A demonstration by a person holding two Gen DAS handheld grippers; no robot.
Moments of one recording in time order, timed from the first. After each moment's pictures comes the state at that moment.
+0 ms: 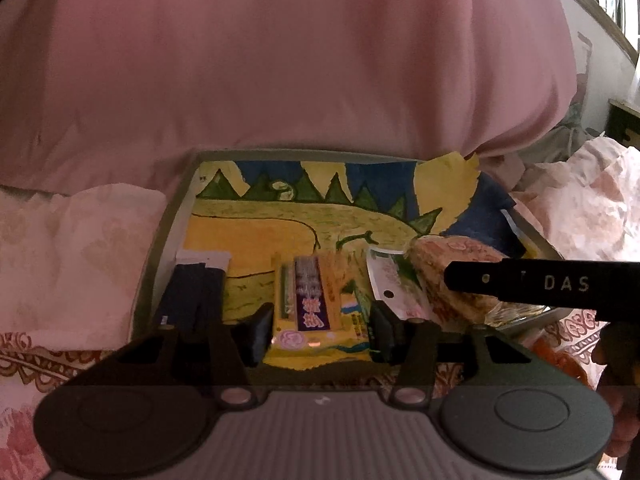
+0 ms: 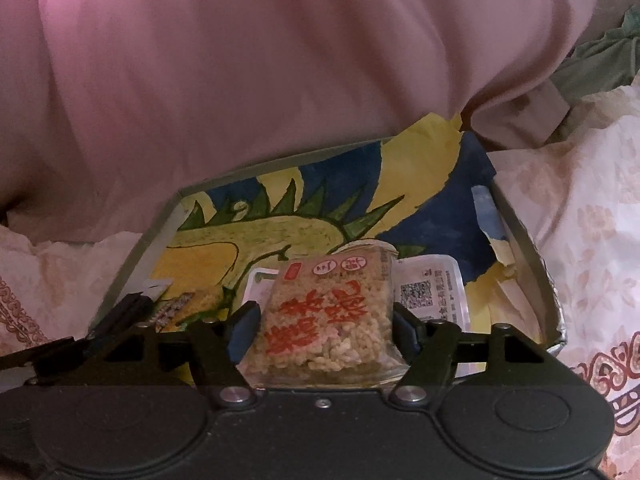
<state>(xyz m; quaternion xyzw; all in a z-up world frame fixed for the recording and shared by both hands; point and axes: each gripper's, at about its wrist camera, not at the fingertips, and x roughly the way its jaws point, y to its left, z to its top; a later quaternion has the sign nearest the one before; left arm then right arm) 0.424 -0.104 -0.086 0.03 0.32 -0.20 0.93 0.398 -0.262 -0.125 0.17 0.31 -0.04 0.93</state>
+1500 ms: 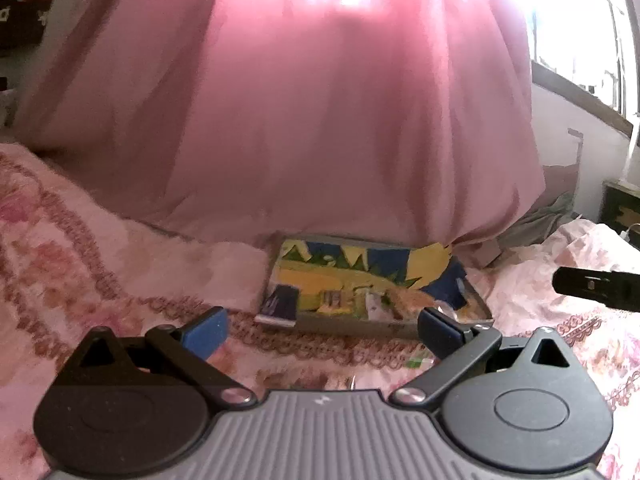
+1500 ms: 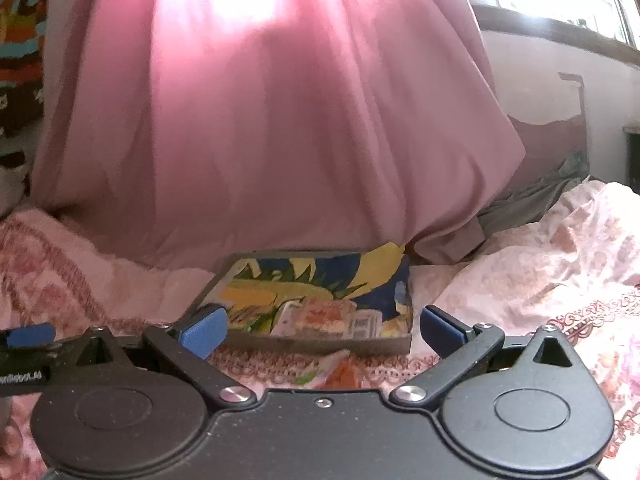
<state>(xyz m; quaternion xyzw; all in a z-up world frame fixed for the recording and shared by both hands) 0.188 -0.039 0.026 -0.02 0.20 -0.10 0.97 0.152 -0.223 0.008 0.07 0.18 -0.05 0.98</state>
